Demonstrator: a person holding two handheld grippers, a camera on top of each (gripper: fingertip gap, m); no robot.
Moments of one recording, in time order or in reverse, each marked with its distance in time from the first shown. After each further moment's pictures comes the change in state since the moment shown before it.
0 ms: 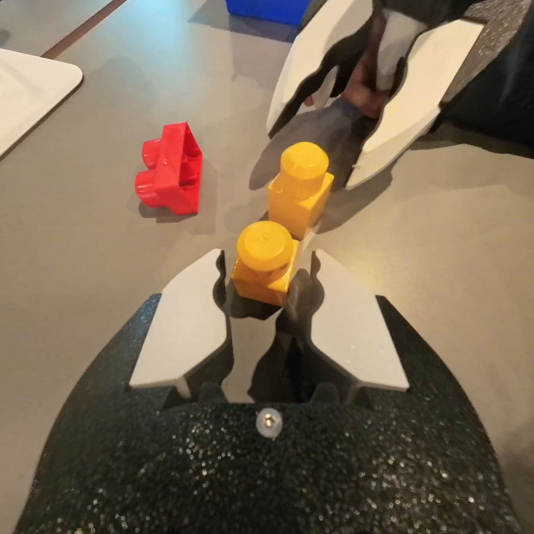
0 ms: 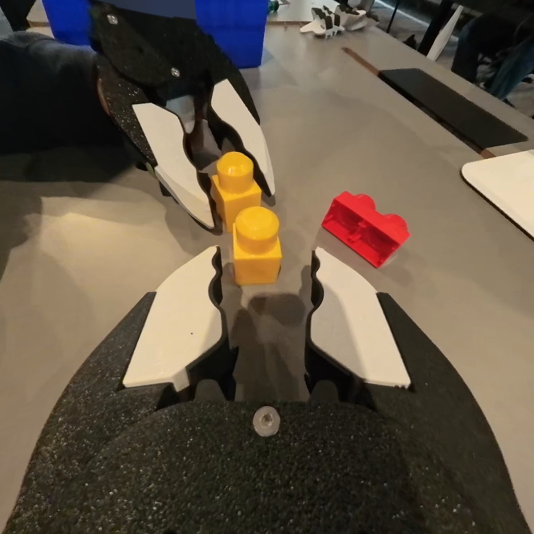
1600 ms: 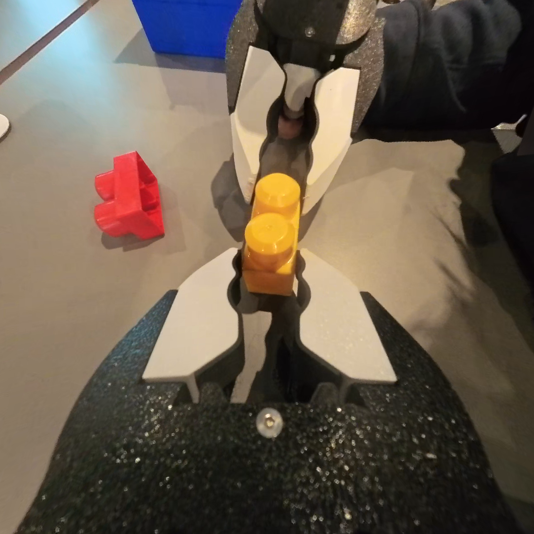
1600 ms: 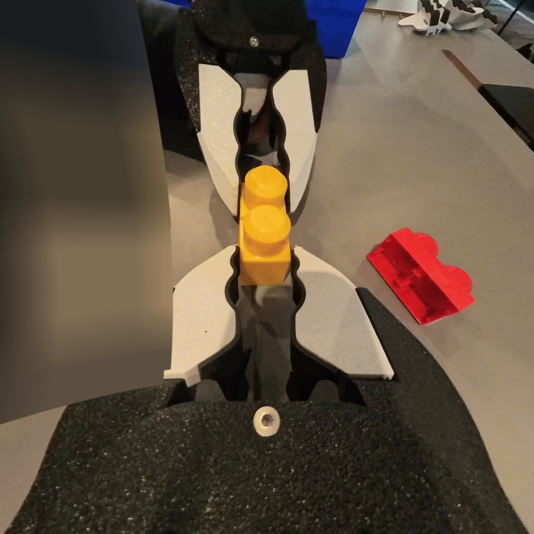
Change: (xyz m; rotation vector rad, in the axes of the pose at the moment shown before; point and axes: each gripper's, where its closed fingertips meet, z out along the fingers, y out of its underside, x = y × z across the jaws) left arm 0.017 -0.004 -0.012 0.070 0.235 0.105; right arm -0.025 -0.001 0.021 -0.041 -0.236 -0.144
